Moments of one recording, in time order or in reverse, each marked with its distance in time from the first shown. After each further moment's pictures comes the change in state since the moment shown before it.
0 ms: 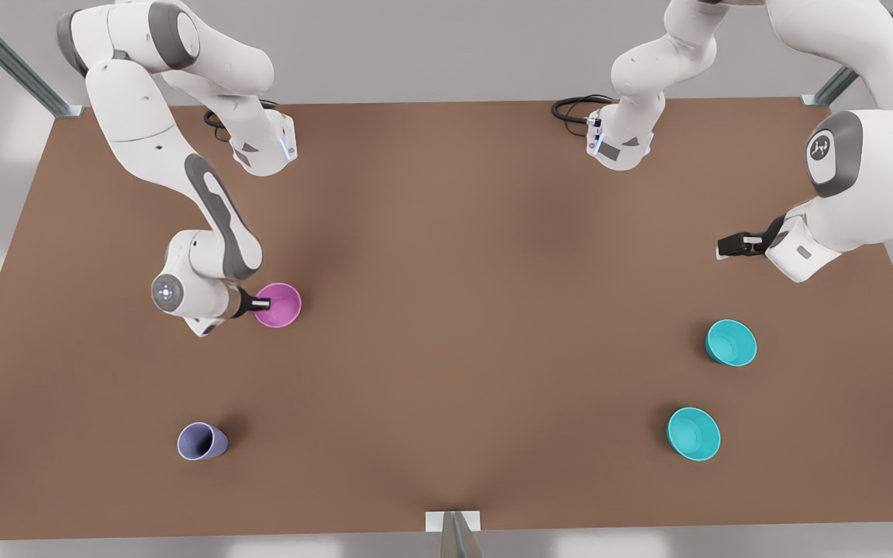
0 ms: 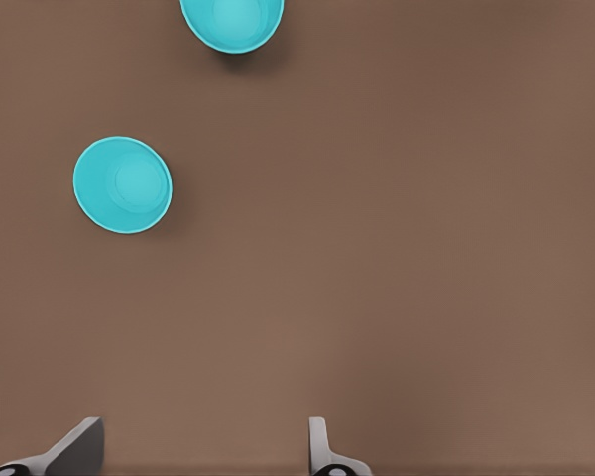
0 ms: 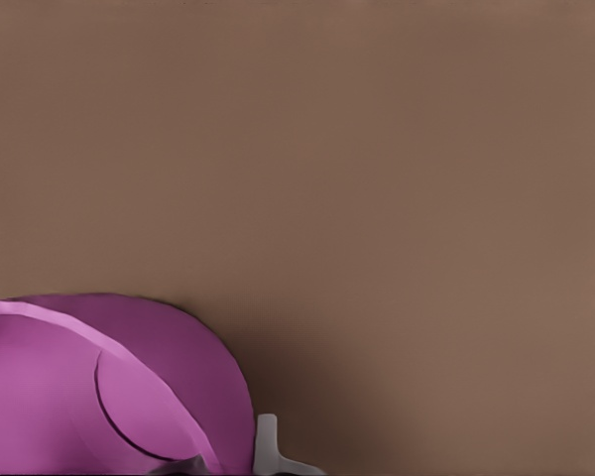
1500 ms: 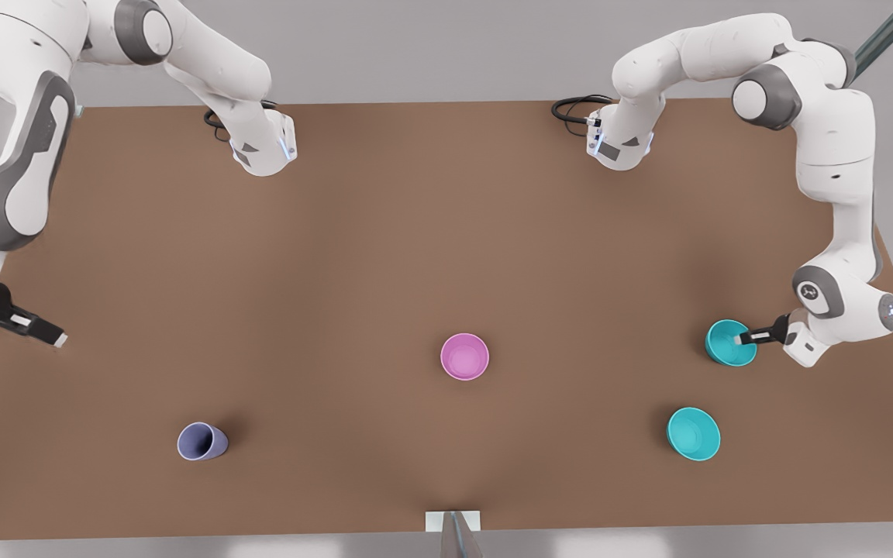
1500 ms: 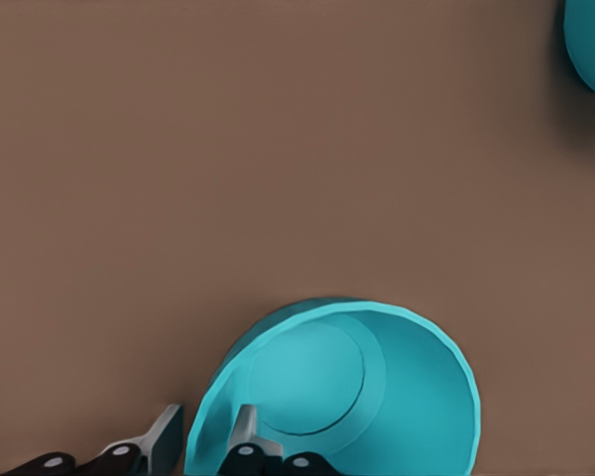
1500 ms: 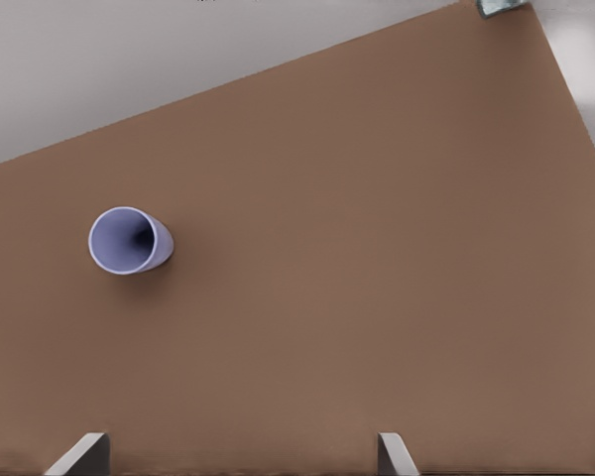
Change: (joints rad) left arm 0.070 0.624 0.287 -0.037 -0.147 0.672 0.329; right arm -0.216 -0.109 -0.005 0.911 -0.294 -0.701 0.208
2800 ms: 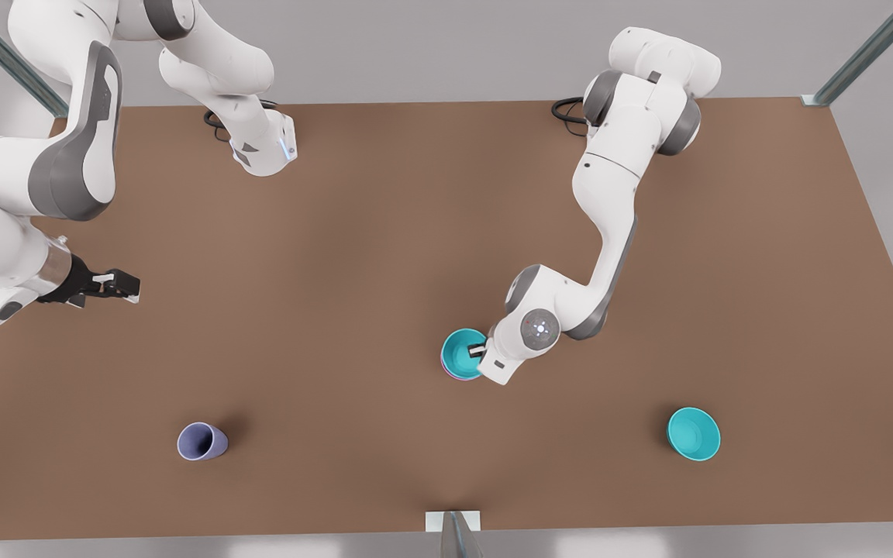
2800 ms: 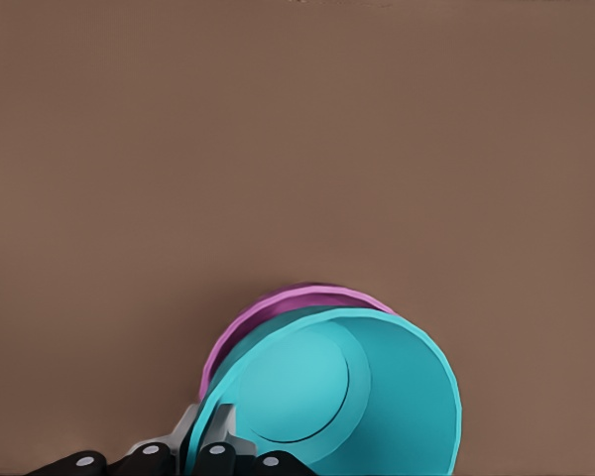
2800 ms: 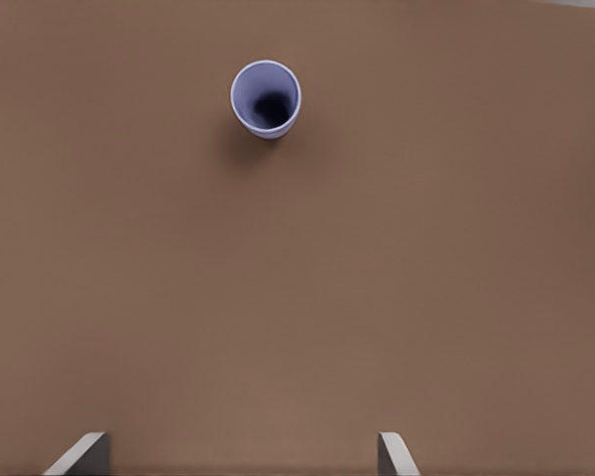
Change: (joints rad) left arm -0.961 0.185 0.006 0.465 -0.051 -0.111 -1.075; right arm 0.243 -0.059 -0.139 -0.090 0.070 -0.101 -0.312
